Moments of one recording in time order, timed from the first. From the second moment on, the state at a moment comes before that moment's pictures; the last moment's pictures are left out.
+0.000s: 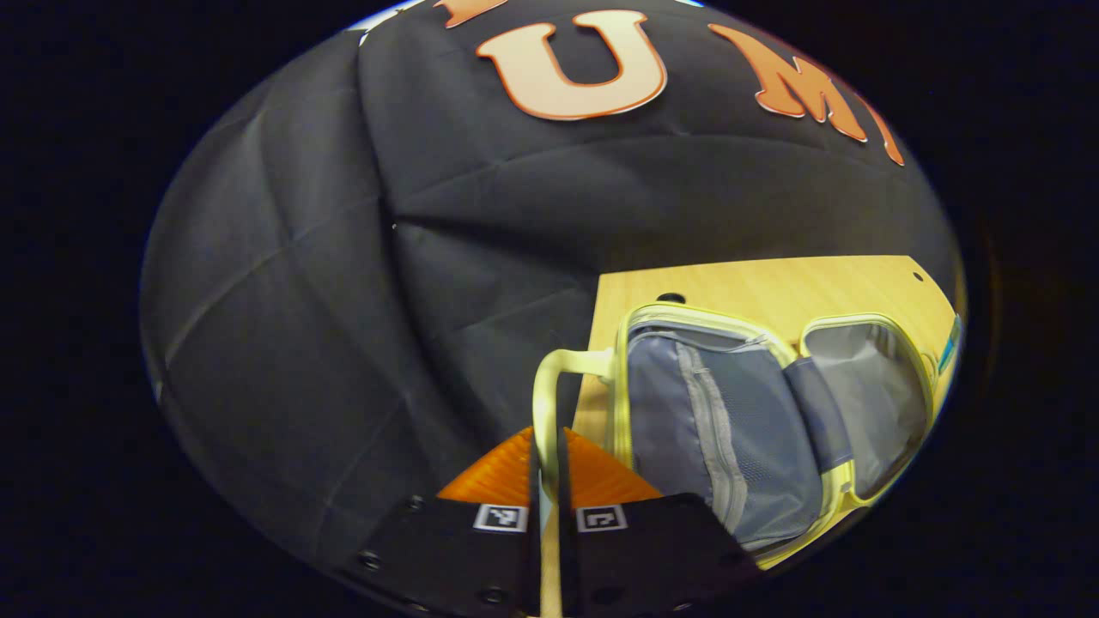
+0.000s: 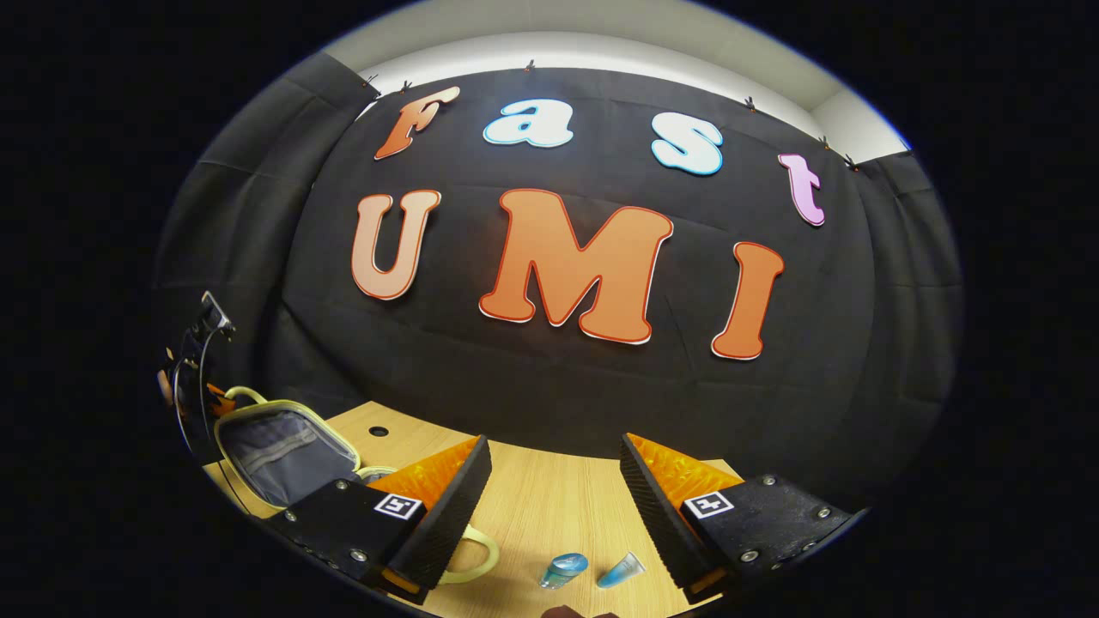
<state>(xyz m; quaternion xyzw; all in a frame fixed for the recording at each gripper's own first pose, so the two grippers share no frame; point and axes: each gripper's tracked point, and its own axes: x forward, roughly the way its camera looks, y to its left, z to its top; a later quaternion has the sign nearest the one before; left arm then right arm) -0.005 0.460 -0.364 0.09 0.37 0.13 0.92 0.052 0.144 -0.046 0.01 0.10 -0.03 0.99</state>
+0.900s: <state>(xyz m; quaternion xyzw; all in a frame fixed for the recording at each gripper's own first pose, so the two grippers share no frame) 0.027 0.276 -0.205 0.09 0.18 0.05 0.98 0.041 0.085 -0.053 -0.02 0.09 -0.04 0.99</state>
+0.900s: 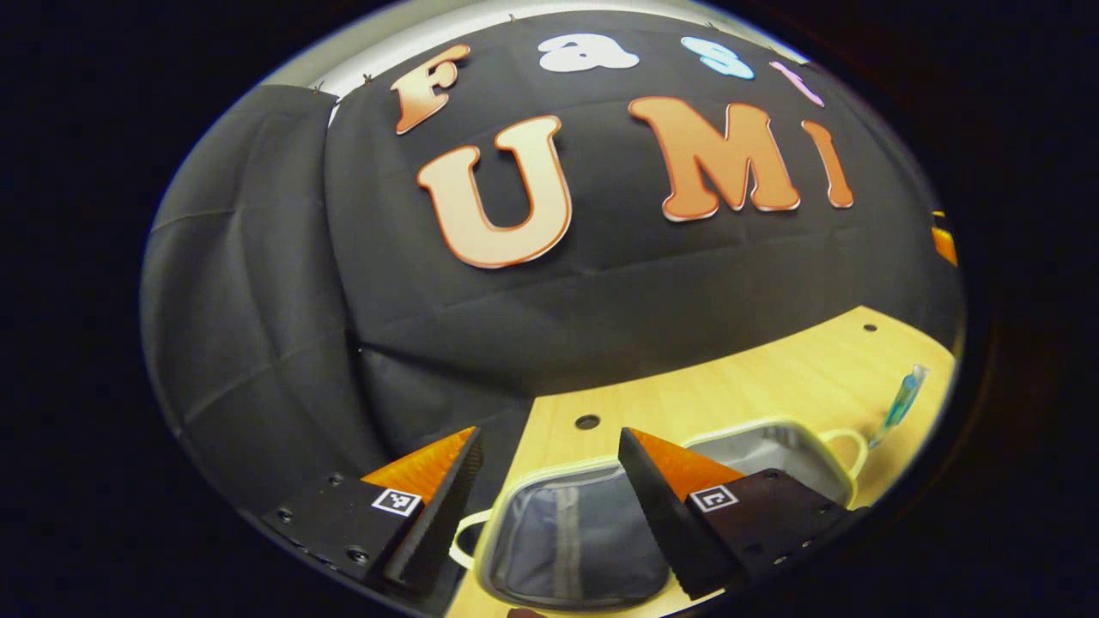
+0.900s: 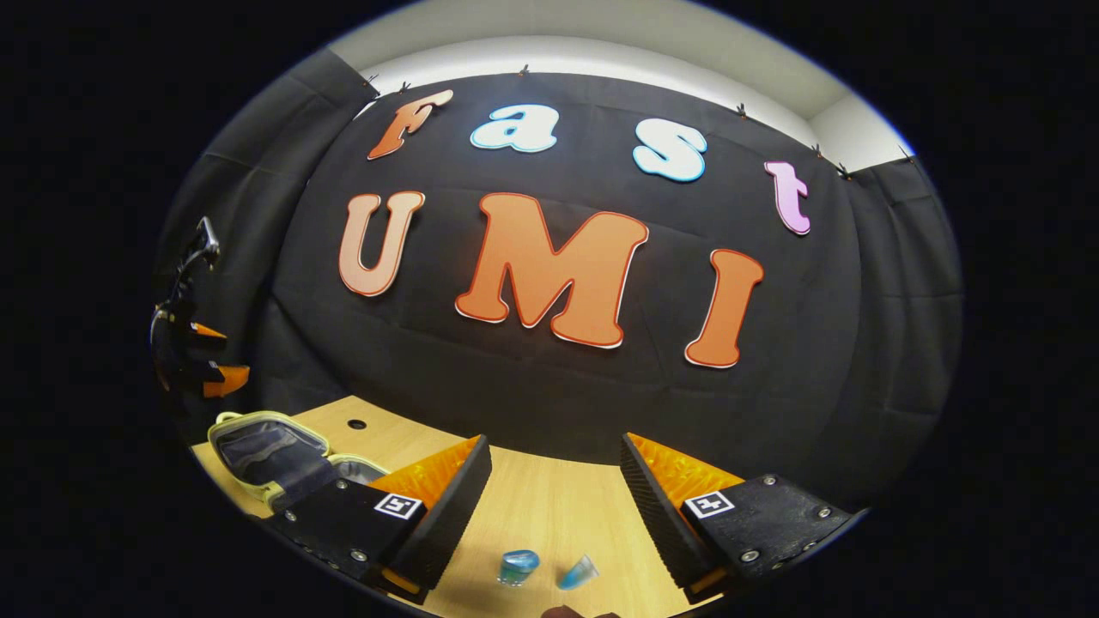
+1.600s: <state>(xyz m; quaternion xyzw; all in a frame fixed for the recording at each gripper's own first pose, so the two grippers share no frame) 0.020 0.083 -0.137 0.02 0.08 0.02 1.00 0.034 0.018 -0.088 0.01 0.10 -0.02 0.99</state>
